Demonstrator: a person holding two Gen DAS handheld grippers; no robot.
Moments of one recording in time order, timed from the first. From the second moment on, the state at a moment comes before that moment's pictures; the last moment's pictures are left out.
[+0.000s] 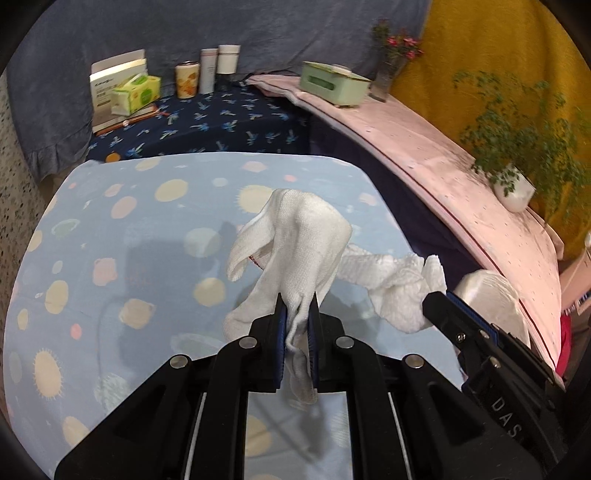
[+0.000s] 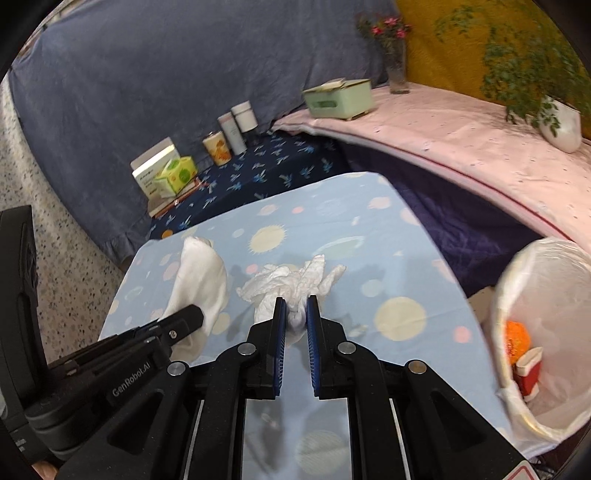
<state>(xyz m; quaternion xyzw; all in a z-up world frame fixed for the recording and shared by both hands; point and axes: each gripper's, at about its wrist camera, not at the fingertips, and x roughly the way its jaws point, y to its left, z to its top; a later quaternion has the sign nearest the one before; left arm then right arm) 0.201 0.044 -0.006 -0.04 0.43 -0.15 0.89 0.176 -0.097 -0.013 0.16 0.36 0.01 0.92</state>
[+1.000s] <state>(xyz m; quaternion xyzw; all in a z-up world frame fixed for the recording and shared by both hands) 0.123 -0.152 0.009 0.06 0.42 -0.30 0.85 0.048 -0.287 -0.003 0.25 0.29 -0.14 0.91</state>
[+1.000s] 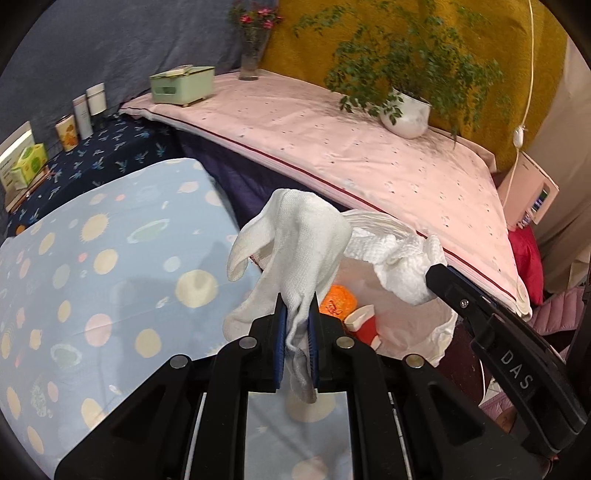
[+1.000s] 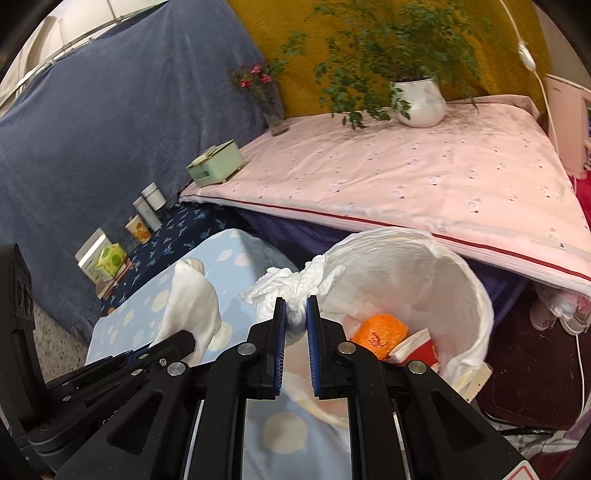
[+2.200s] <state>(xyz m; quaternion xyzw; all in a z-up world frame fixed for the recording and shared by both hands) 0.139 -0.178 -0.004 0.07 0.42 -0.28 0.86 0.054 -0.323 -0.019 0.25 0.30 -0.16 0.91</state>
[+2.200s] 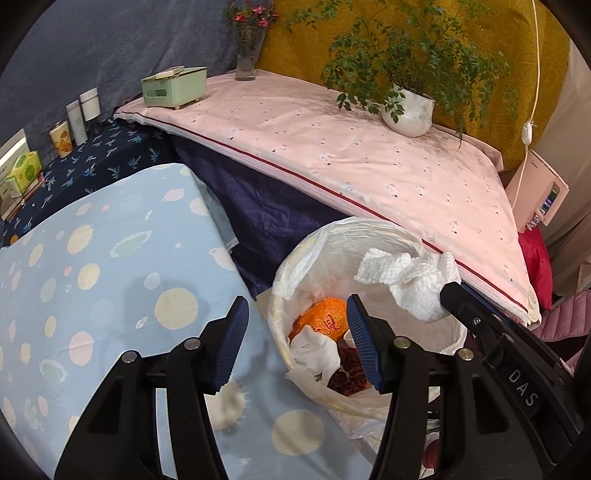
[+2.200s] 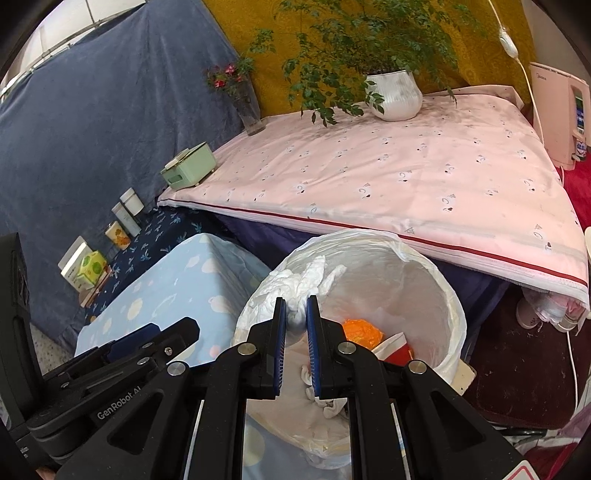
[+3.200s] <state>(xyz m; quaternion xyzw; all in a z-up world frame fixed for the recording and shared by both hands) 0.112 -0.110 -0.013 0.07 0.42 -0.22 0.88 0.041 -0.270 0.000 0.14 0.34 -0.17 0.91</state>
